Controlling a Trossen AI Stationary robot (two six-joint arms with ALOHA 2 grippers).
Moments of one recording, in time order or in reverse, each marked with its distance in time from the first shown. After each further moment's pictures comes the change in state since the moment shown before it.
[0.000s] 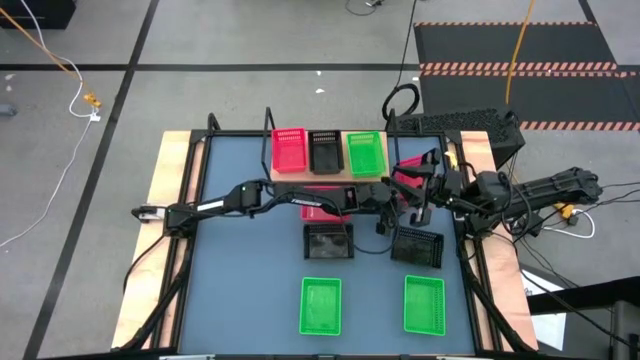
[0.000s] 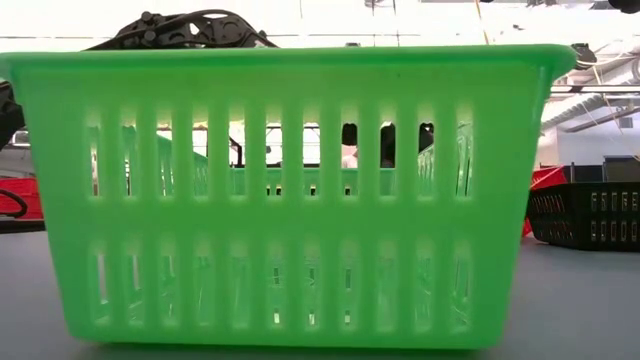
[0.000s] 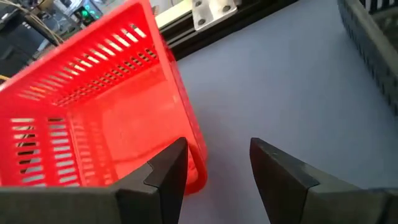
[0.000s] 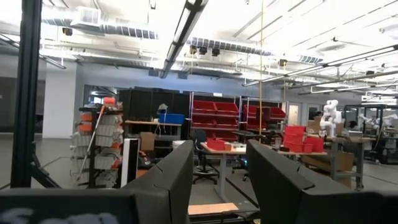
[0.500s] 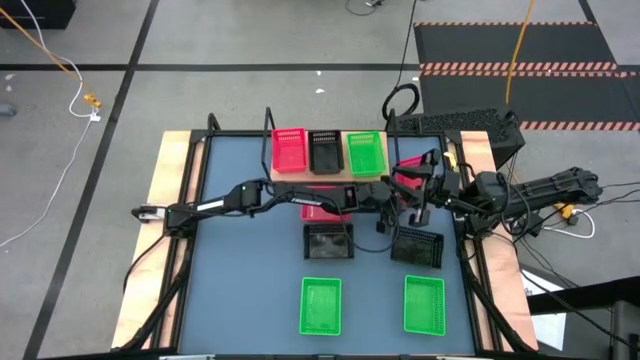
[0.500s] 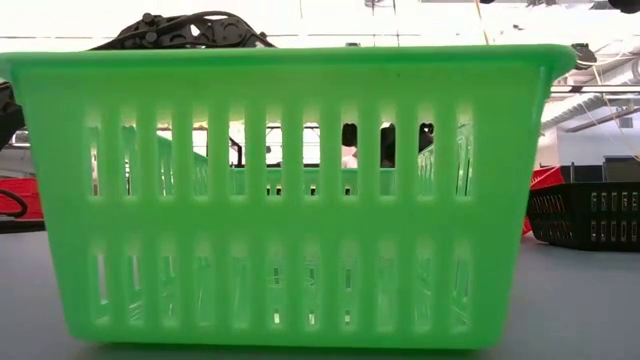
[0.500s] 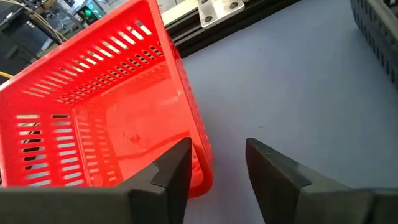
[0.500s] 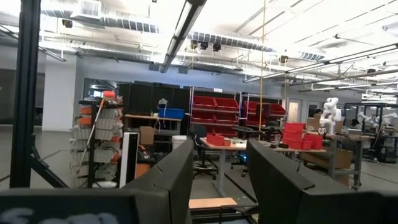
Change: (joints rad) left arm 0.004 0.000 0.000 0.007 -0.002 -0.002; right arm 0.000 0.000 0.000 -0.023 0.000 -0.007
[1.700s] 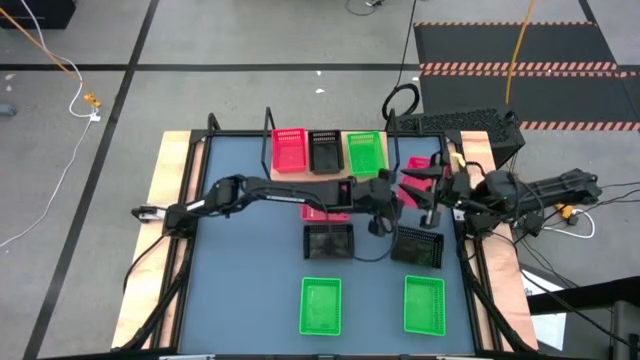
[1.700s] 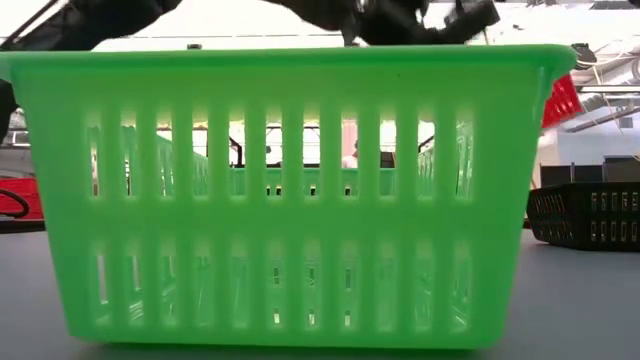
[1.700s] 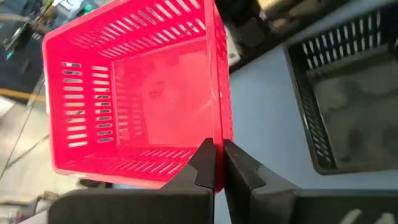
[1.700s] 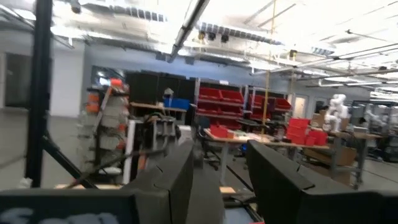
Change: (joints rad) left arm -0.090 -0.309 0.000 -0.403 -0.149 0.092; right arm 0.033 -0.142 0.000 -0.194 0.000 -0.018
